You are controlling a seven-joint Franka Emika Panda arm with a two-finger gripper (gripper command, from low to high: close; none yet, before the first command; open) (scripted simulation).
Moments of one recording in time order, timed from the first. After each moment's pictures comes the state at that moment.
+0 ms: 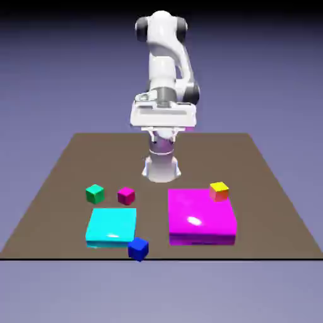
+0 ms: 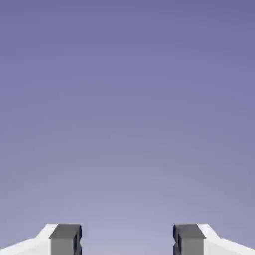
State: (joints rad) arm 0.01 -0.55 -0.02 -2.82 -0.05 3.01 0.72
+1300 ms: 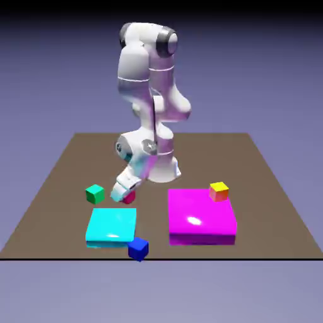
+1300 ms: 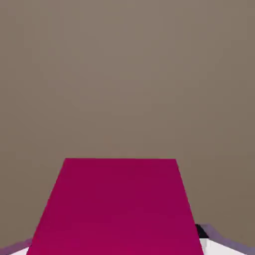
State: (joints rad) arm -0.13 0.06 -0.35 -2.94 -1.19 2.66 0.48
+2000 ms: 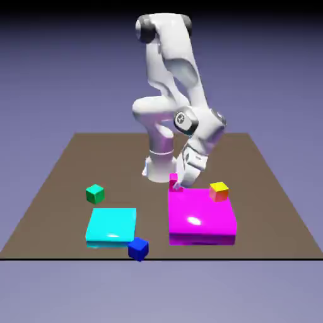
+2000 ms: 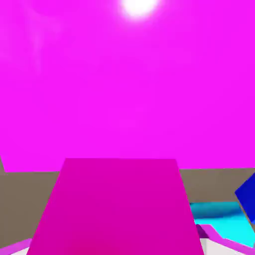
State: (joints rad) arm 0.39 -0.20 0.13 -2.66 -0.56 2.22 -0.04
